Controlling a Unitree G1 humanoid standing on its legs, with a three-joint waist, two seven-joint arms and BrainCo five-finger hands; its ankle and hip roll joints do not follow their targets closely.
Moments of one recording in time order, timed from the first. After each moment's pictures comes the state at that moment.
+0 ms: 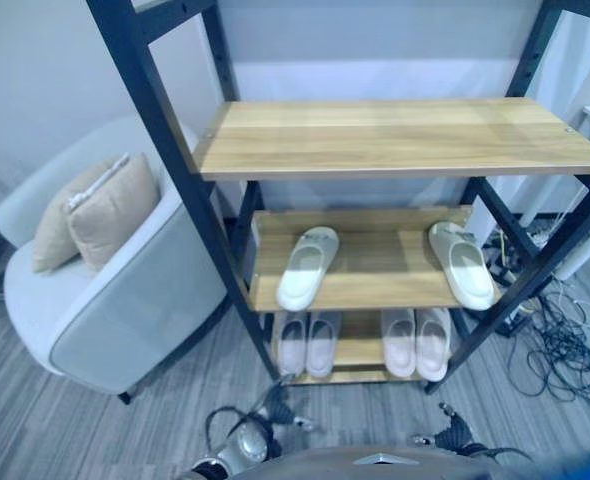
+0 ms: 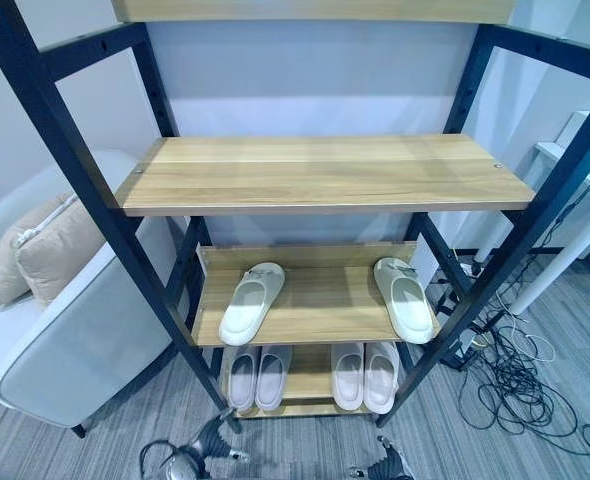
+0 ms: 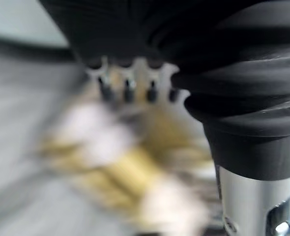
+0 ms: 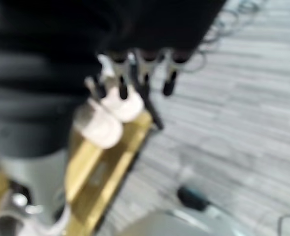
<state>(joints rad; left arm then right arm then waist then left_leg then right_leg) -0.01 0.34 -0.71 0.58 0.18 -0.26 0.18 0.11 -0.25 0.34 1.11 -0.07 -0.11 -0.27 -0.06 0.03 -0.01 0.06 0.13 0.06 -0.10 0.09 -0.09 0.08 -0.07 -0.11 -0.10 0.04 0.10</state>
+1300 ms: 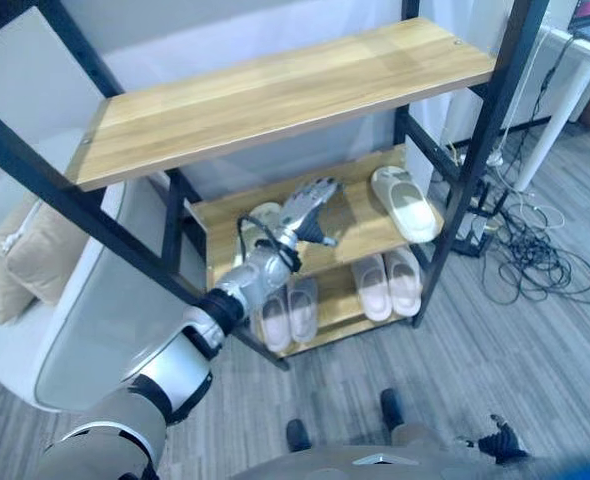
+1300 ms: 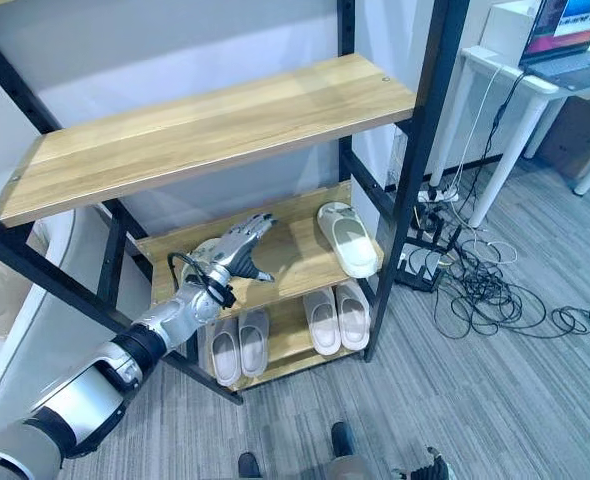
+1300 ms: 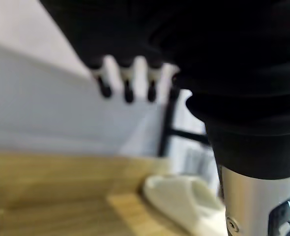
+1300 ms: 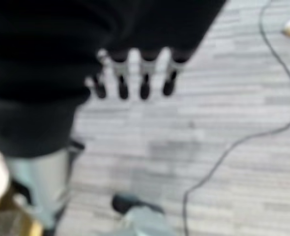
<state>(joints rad) -0.73 0.38 -0.72 0.74 0.50 -0.14 0.48 0.05 -0.35 0.30 1.20 0.00 -0.11 -0.32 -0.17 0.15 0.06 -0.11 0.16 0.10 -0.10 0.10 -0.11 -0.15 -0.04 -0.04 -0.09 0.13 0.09</state>
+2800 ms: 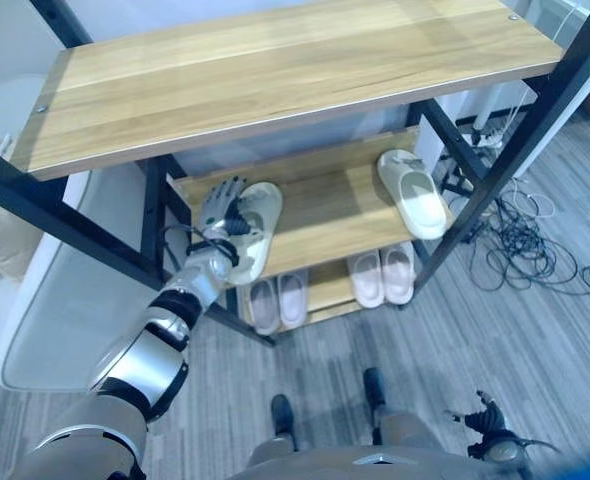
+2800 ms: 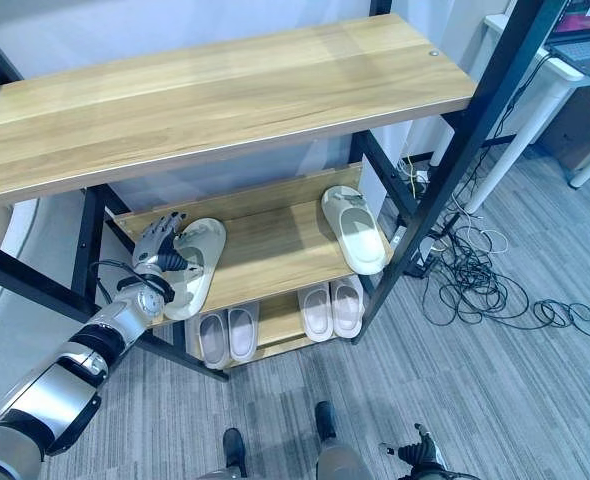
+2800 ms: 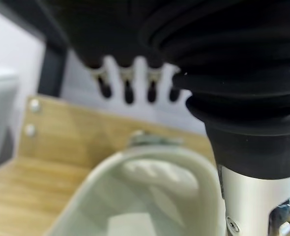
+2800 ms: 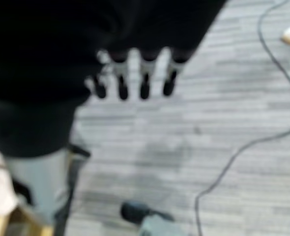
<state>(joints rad) -0.72 0.48 -0.55 1.02 0.40 -0.05 0.51 0.03 -0.31 0.28 1.17 0.05 -0.14 -0.32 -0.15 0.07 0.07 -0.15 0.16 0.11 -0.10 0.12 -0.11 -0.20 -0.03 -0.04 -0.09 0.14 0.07</state>
